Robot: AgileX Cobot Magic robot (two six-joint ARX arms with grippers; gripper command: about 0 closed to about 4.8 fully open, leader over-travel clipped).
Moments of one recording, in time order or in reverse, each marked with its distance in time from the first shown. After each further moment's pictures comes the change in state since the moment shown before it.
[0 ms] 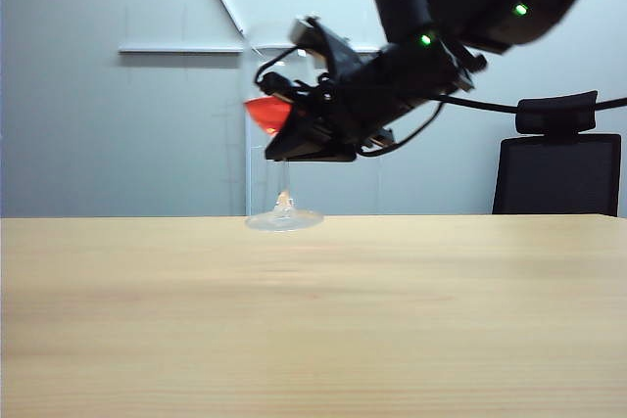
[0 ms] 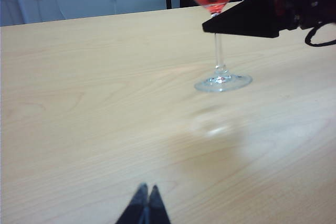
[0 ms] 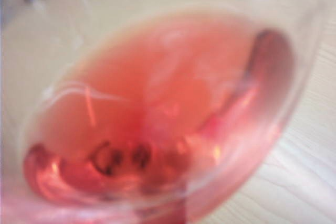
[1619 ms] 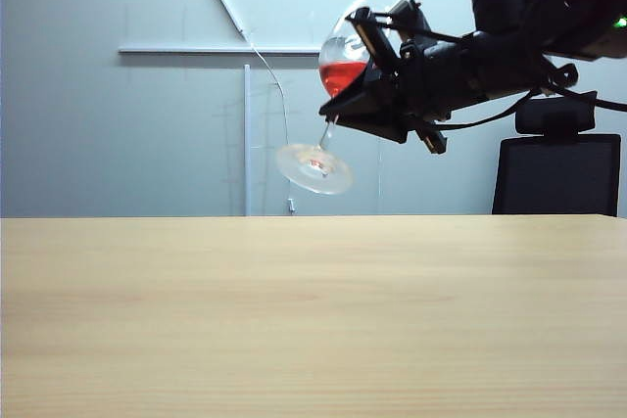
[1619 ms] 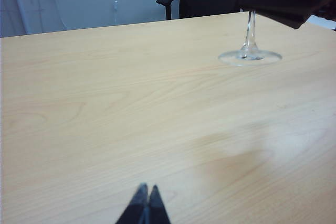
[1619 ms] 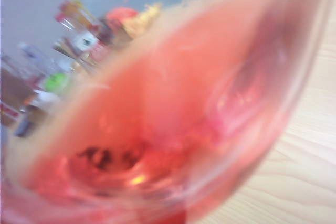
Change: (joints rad) left arm 0.000 -0.034 0.000 0.000 0.000 0.000; right arm -0.177 -0.086 -0.162 0.275 -0.240 0.429
